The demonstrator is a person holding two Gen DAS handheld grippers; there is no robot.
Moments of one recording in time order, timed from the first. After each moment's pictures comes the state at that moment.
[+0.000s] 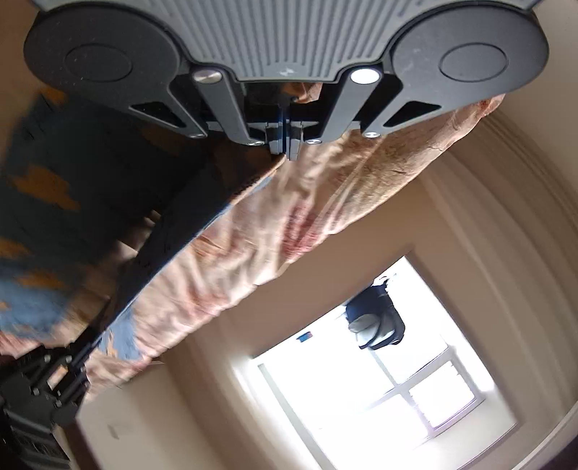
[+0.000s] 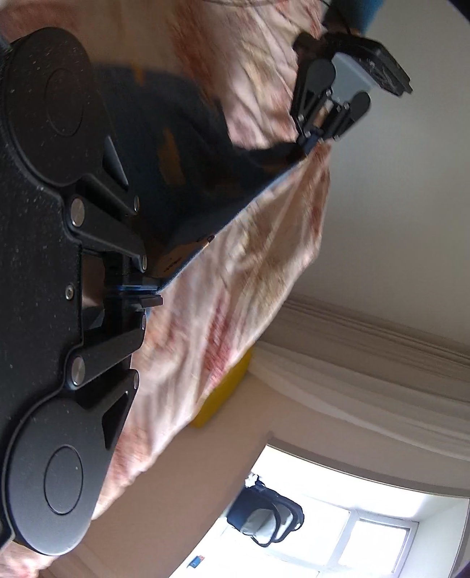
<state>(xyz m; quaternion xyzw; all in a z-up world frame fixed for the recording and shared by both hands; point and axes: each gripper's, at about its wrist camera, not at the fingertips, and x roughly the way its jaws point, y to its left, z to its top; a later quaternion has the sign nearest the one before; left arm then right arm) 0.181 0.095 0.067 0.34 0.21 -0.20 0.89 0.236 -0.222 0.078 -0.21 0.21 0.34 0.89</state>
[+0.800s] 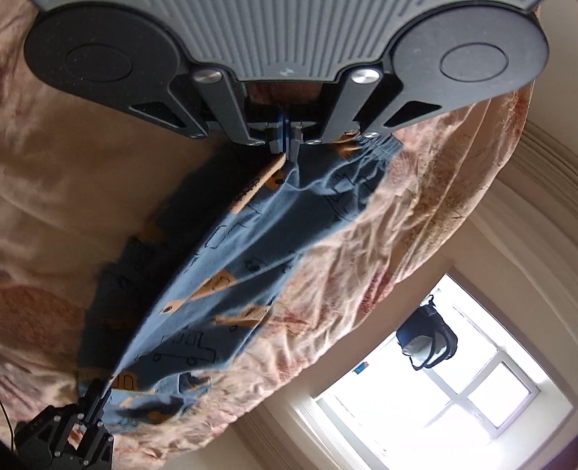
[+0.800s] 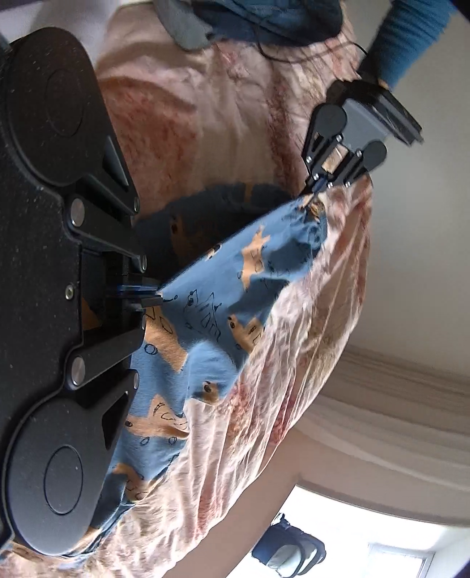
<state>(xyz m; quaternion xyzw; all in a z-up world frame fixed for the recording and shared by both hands) 0.112 0.088 -0.028 0.41 0.26 -0.23 0.84 0.132 -0.218 -0.002 -0.22 0.25 0.39 0.86</state>
